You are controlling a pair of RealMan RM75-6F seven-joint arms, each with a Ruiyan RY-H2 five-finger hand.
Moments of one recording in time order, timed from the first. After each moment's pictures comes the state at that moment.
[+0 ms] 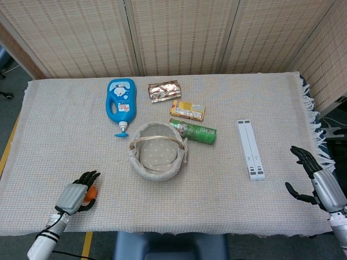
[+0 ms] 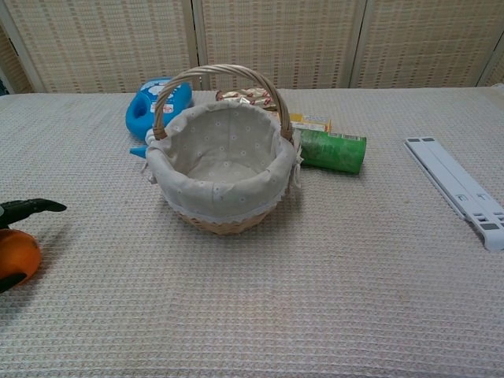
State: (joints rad) left arm -0.31 -1.38 0.01 -1.56 1.37 1.09 0.19; right arm 0.15 -1.01 0.00 -1.54 -1.66 1.50 0.59
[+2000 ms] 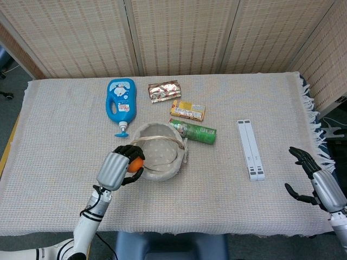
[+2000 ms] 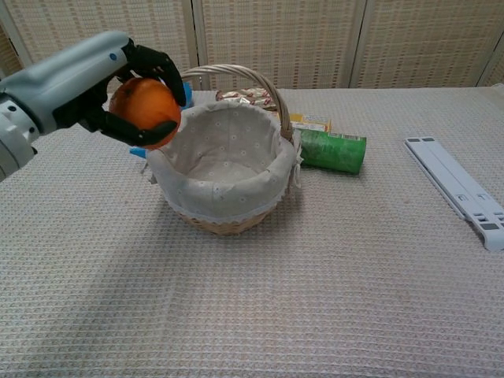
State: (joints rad) left arm -0.55 -1.61 -0.23 -1.76 1.39 1.27 0.44; right arm 0.16 -1.00 -0.02 -1.52 -1.68 1.49 0.64
